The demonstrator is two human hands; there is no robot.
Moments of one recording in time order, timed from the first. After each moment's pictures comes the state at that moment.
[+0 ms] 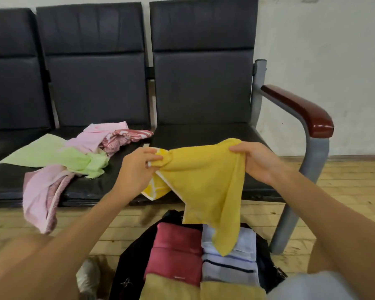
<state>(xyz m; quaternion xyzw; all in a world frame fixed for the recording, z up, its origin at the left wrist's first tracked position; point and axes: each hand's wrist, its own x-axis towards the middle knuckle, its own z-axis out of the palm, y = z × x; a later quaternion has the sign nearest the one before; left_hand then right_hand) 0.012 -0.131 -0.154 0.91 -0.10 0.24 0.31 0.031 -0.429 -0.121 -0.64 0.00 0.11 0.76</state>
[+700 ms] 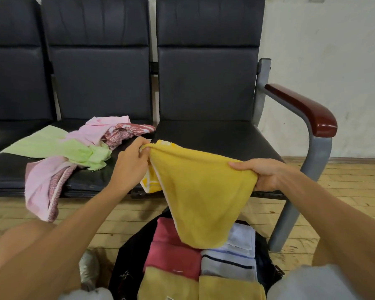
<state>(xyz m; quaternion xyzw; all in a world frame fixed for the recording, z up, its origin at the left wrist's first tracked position) 0.001 -0.121 -0.150 0.88 0.00 0.21 0.42 0.026 -0.438 -0.138 -0.71 0.12 0.25 0.65</state>
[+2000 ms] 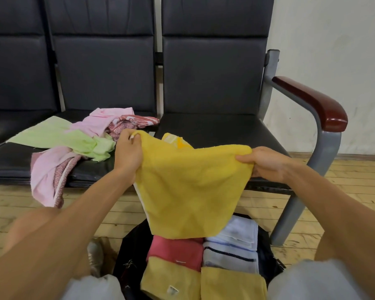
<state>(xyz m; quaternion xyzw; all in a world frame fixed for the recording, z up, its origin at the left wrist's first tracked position) 0.006 -0.125 -0.148 0.77 0.15 0.24 0.57 0.037 -0.438 -0.147 -0.77 0.01 0.19 0.60</state>
